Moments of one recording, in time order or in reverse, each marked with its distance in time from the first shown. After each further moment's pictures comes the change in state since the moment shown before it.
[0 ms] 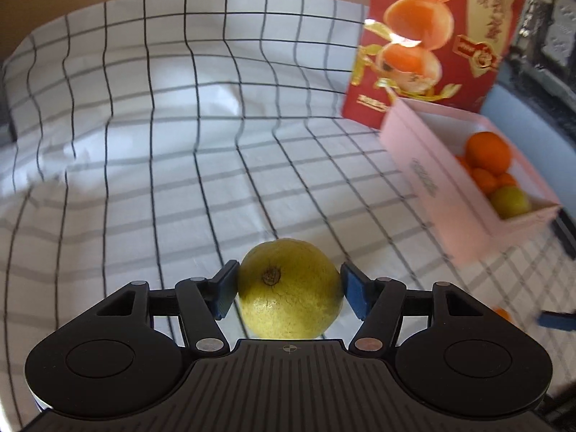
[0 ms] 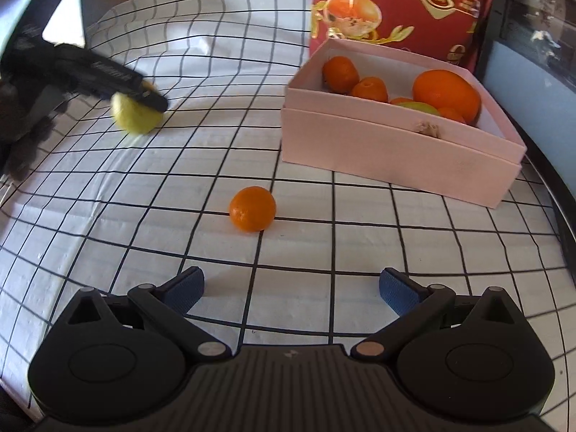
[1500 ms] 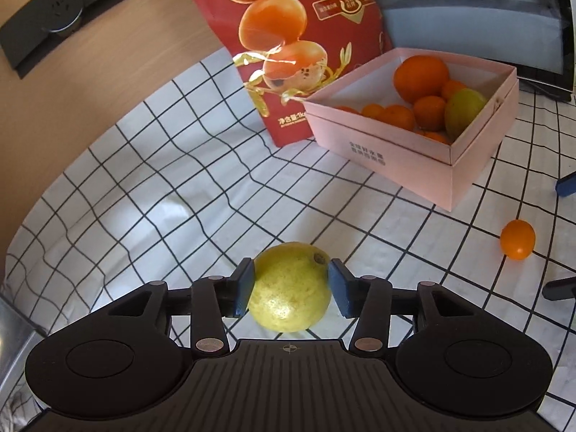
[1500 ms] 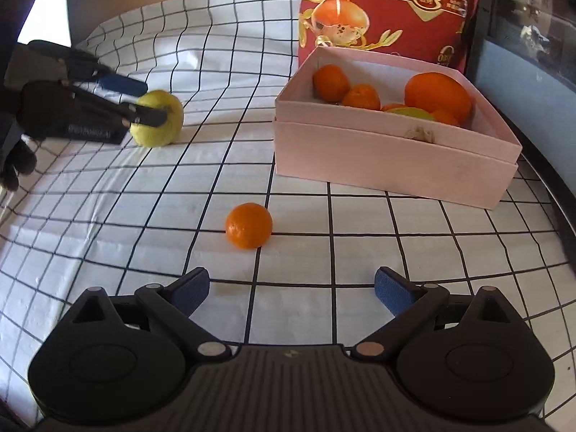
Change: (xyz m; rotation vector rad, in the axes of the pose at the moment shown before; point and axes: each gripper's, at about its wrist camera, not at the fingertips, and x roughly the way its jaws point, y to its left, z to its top) left arm 0.002 -0.066 0.001 0.650 -0.109 0.142; right arm 0.002 0.004 0.008 0.007 -0.021 -0.005
